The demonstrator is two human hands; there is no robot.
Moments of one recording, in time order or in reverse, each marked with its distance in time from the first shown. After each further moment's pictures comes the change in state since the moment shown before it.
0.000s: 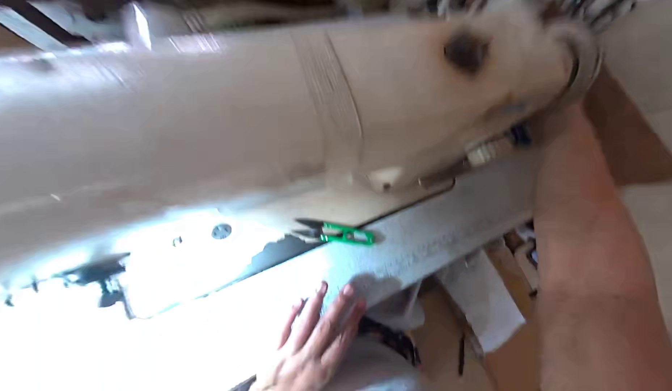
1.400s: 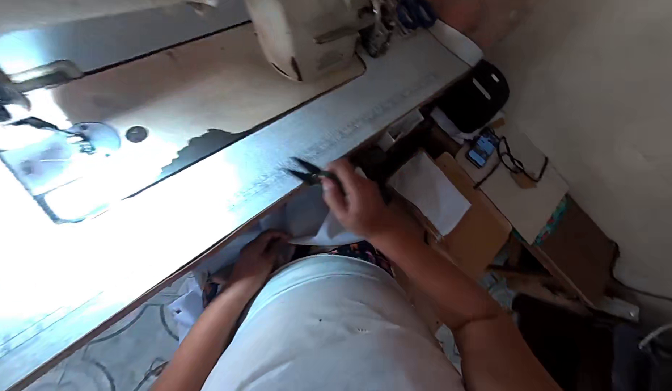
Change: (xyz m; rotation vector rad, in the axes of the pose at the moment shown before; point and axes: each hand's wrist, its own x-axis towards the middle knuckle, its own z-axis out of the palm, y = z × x) left_hand -0.074 -0.035 0.063 -0.781 -0.427 -0.519; right_hand -0.404 -0.121 0.081 -0.015 -0.162 -0.060
